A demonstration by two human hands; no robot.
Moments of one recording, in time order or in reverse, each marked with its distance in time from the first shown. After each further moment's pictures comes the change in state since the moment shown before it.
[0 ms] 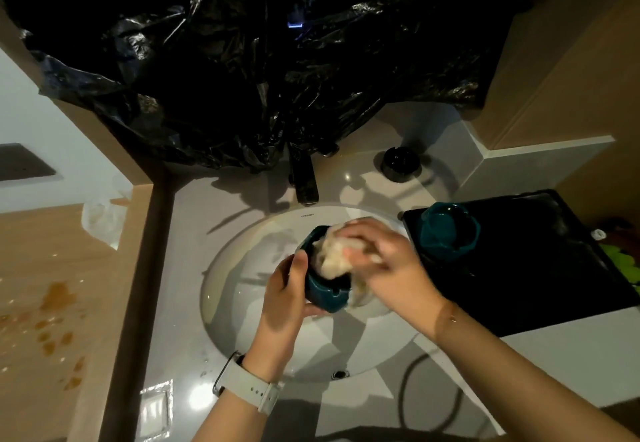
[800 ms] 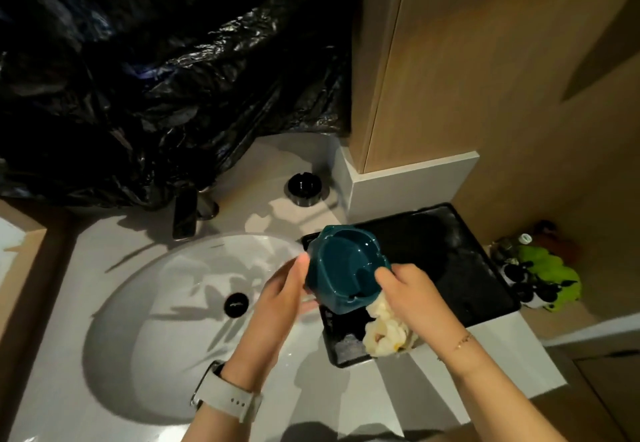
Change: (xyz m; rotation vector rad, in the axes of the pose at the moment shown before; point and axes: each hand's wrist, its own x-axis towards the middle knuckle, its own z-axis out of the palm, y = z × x) left_hand -0.030 0.013 0.179 0.111 -0.206 0.108; right_hand -0.058 0.071 -0.197 -0.191 0.123 0.494
